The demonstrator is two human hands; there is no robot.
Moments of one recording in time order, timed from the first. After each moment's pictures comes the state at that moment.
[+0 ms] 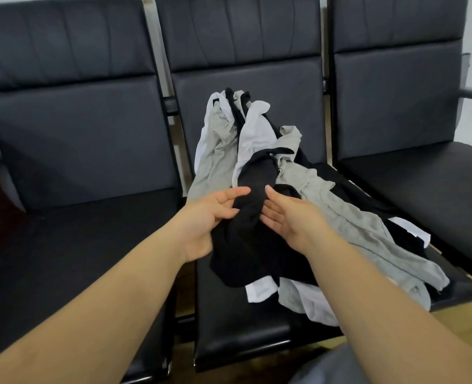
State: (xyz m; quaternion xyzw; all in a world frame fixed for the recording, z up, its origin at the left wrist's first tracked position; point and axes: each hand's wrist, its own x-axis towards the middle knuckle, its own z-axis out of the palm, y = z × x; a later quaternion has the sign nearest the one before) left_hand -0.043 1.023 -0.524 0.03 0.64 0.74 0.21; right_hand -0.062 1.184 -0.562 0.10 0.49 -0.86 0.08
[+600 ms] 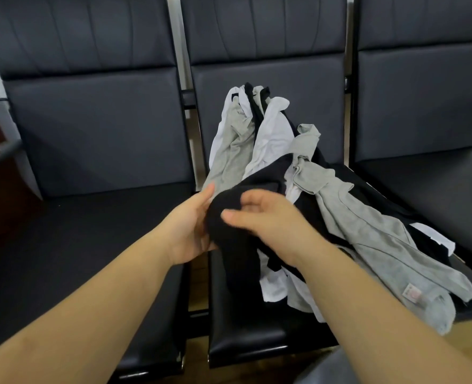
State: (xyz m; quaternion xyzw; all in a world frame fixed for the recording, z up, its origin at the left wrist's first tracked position) left_hand -0.051 0.971 -0.545 -0.06 0.63 0.74 0.22; right_hand -0.029 1.127 -0.542 -0.10 0.66 -0.74 0.10
